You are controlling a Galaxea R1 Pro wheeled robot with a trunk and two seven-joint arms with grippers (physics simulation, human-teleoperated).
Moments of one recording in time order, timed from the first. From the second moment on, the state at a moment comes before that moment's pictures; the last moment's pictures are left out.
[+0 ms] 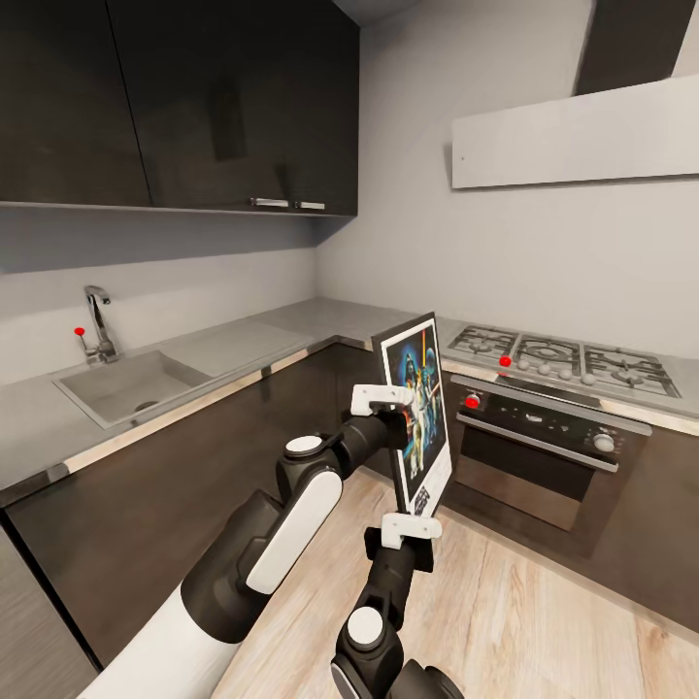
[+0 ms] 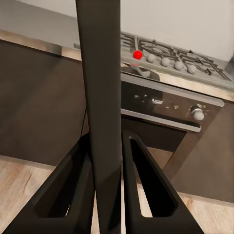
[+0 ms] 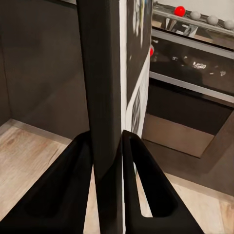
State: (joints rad) left arm -0.71 -0.17 -0.63 -1.55 0.68 0.69 0.44; right arm -0.30 0.17 0.73 -1.28 -0.11 0.29 -1.12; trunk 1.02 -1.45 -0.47
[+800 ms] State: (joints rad) left arm -0.71 -0.17 -0.63 -1.55 0.68 0.69 0.44; right arm -0.30 0.17 0.73 -1.28 -0.11 0.28 -1.12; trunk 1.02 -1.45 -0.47
